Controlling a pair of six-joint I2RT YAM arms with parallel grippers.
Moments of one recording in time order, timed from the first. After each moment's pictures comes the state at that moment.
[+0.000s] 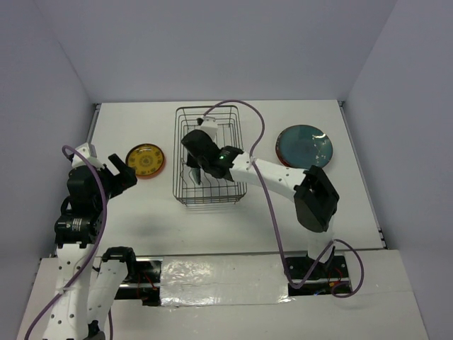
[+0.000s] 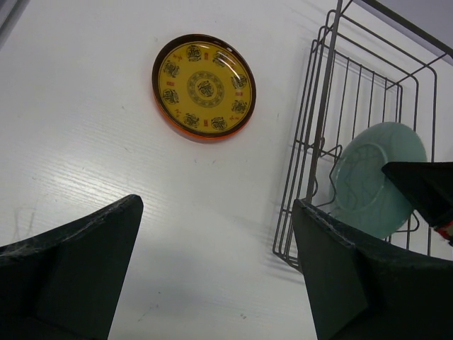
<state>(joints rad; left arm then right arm) 0.04 0.59 0.84 -0.70 -0.10 -0.45 0.96 1.91 1.58 -0.31 0.43 0.79</state>
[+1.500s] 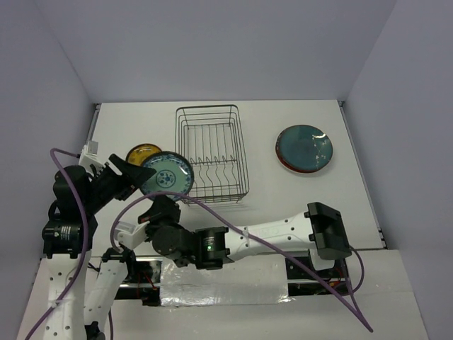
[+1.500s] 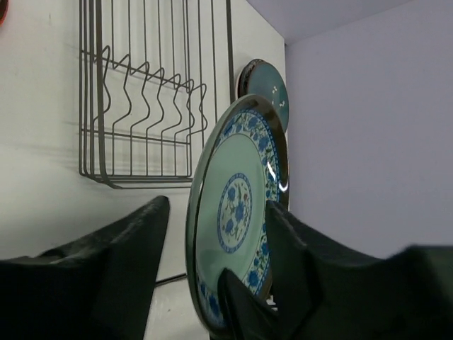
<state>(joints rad) 0.04 0.58 0.99 -0.77 0.46 -0.85 1.60 1.76 1.42 0.15 0.94 -0.99</state>
